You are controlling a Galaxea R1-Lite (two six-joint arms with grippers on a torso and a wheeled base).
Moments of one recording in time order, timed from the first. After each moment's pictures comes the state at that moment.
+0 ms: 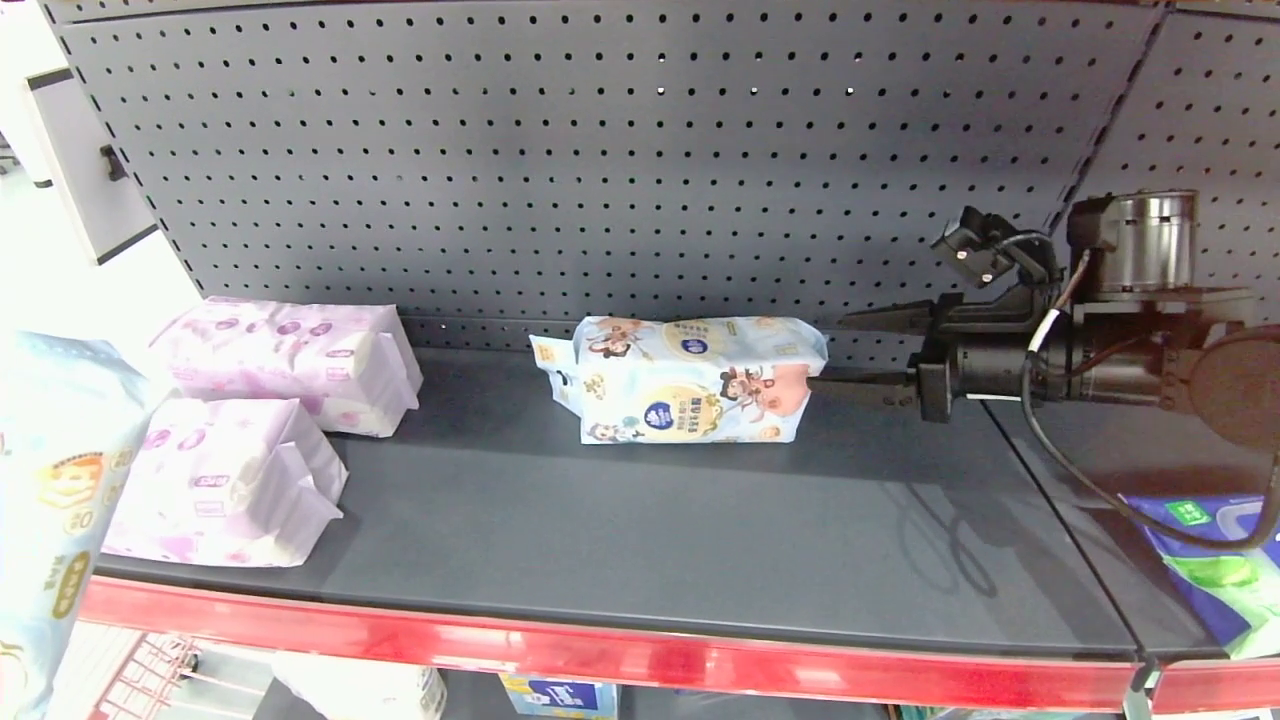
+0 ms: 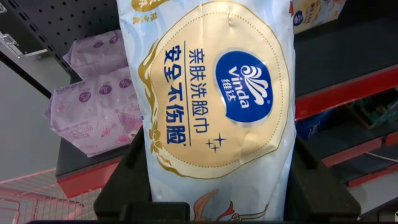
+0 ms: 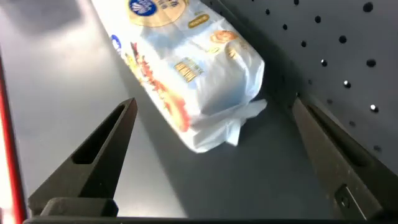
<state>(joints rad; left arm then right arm) -0.32 0.41 -0.69 0.39 0.00 0.21 0.22 1.73 -1.05 -0.30 0.66 -0.39</state>
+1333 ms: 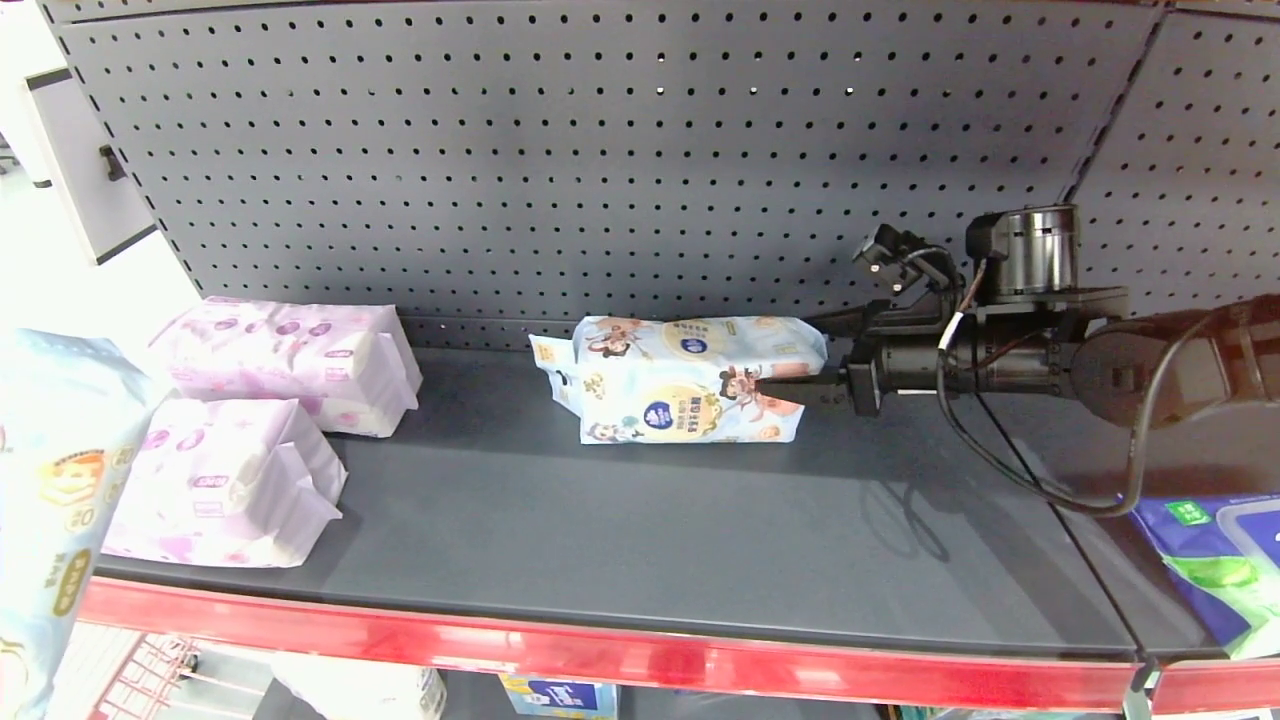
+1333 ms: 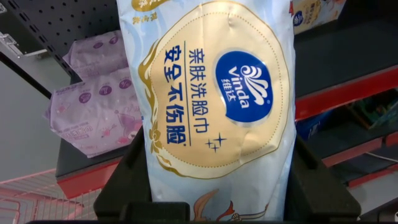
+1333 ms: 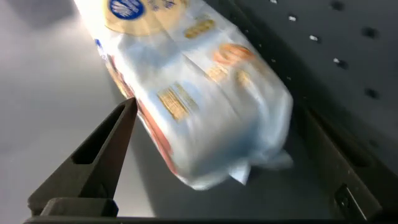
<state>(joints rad) -0.32 0.41 -0.69 0.39 0.00 0.21 0.28 1.89 -1.17 -0.30 0.66 -0.40</state>
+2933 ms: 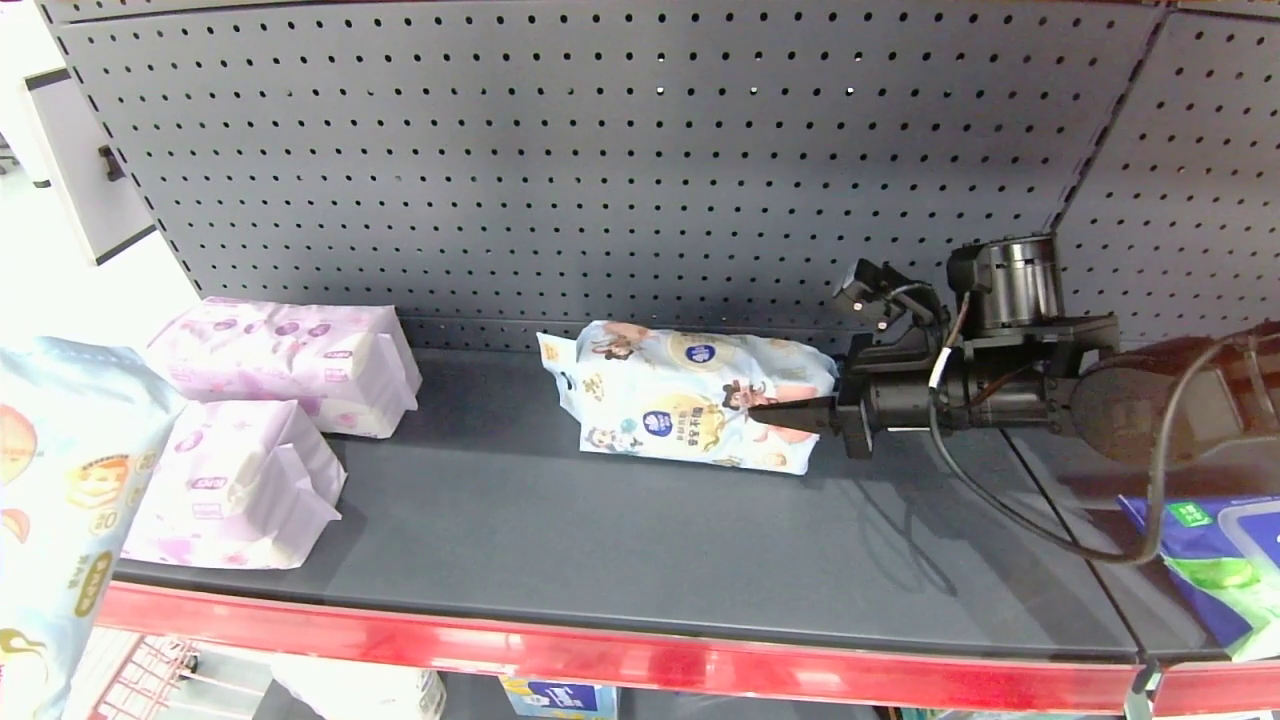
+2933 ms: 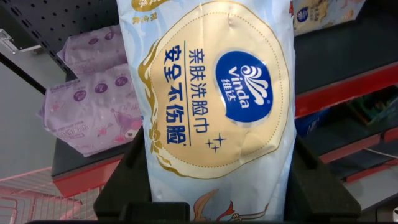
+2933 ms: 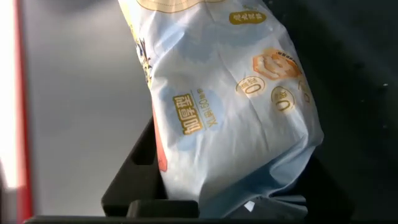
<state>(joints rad) -0.32 0.43 -0.69 0.39 0.00 0.20 0.35 1.84 -1.06 -0.30 0.66 -0.39</state>
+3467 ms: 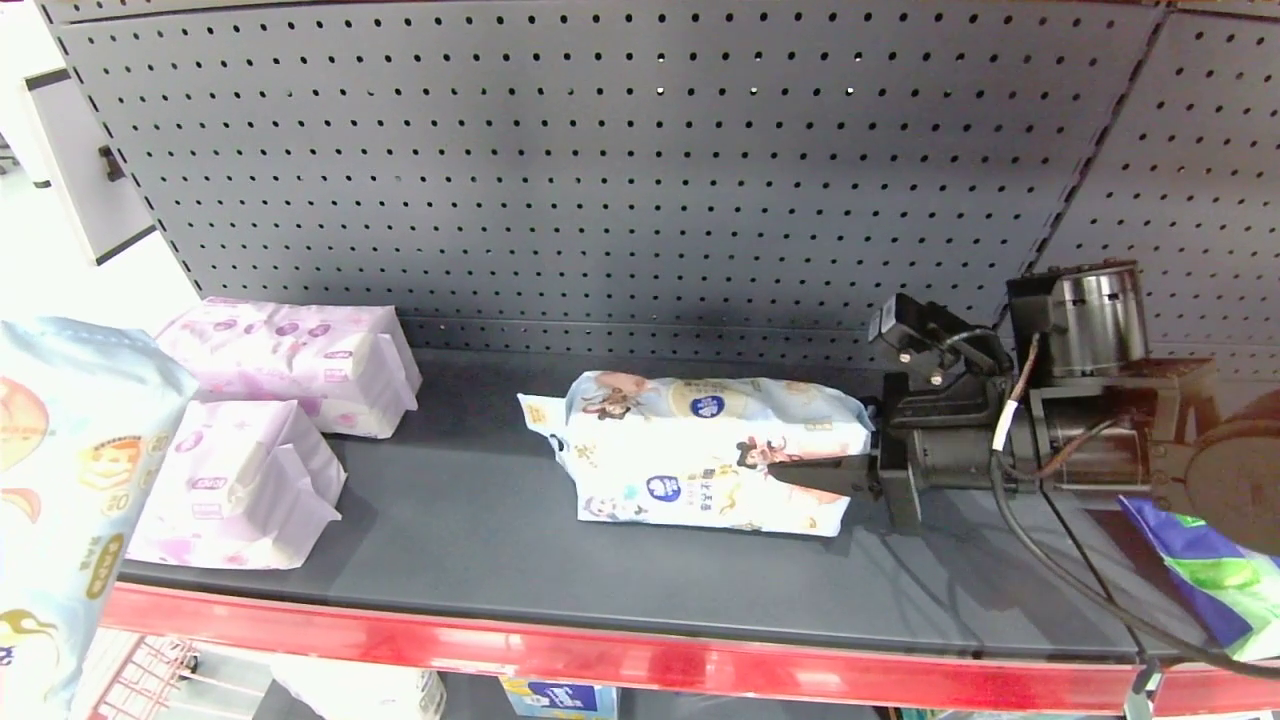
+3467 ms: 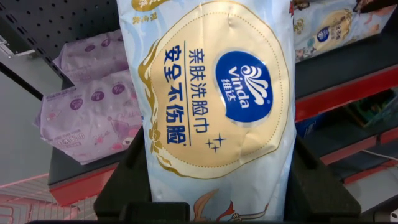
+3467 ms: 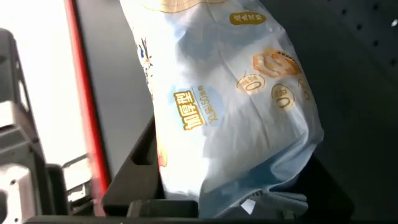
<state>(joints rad) -0.32 0.45 -0.69 0.36 -0.02 0.20 0.41 1.67 -0.86 -0.31 0.61 -0.40</state>
